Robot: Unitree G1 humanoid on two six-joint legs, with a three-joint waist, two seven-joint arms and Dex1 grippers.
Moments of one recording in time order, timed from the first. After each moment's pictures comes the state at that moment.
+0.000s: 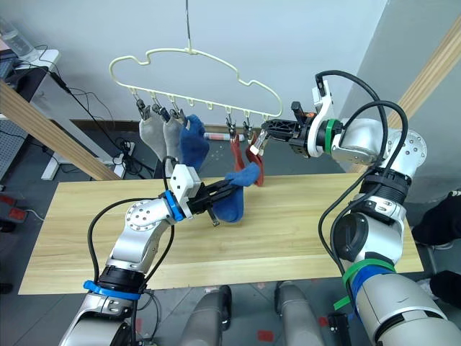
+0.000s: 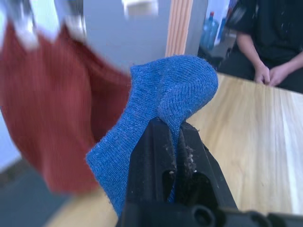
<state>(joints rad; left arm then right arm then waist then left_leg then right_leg) -0.44 0.36 -0.09 0.17 -0.17 -0.17 -0.85 -1.17 -0.22 -0.69 0.49 1.38 1.58 -0.46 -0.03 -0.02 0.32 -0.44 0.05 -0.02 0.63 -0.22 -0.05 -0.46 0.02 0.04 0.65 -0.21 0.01</state>
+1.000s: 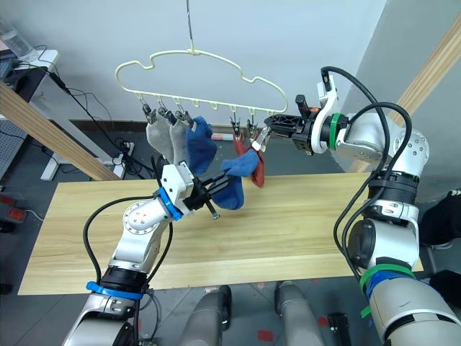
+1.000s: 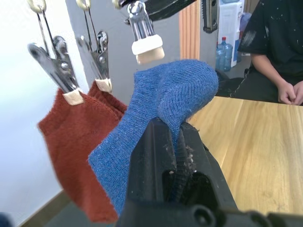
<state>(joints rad) -0.43 0.35 -0.07 0.19 -0.16 -0.39 -0.80 -1.10 -0.35 -0.41 0.50 1.81 1.36 -0.64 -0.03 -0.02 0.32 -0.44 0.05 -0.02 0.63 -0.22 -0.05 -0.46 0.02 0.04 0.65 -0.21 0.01</state>
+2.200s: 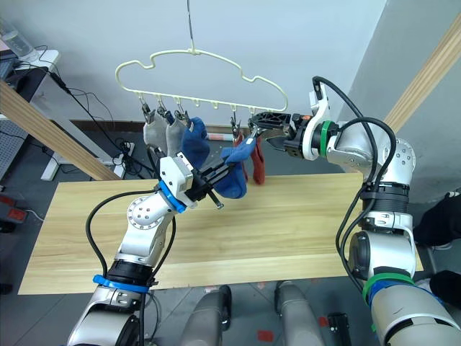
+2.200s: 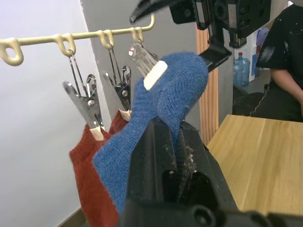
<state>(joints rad) -0.48 0.33 -0.07 0.23 -0.15 -0.43 -0.73 -1.03 -0.34 -0.29 0.42 1.94 1.24 -0.69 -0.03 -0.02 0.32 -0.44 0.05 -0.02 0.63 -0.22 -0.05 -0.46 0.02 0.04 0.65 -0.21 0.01</state>
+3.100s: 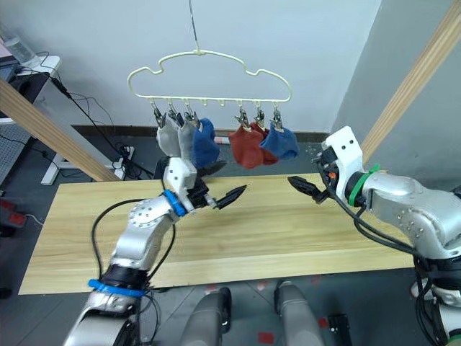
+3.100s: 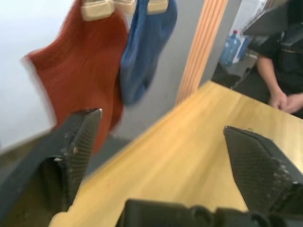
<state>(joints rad) -0.36 0.45 0.00 0.07 -0.32 0.10 -0.80 -0.47 -0.84 0.06 -0.38 0.77 0.82 0.31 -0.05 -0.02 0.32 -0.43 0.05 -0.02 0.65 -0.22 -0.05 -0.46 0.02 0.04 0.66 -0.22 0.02</state>
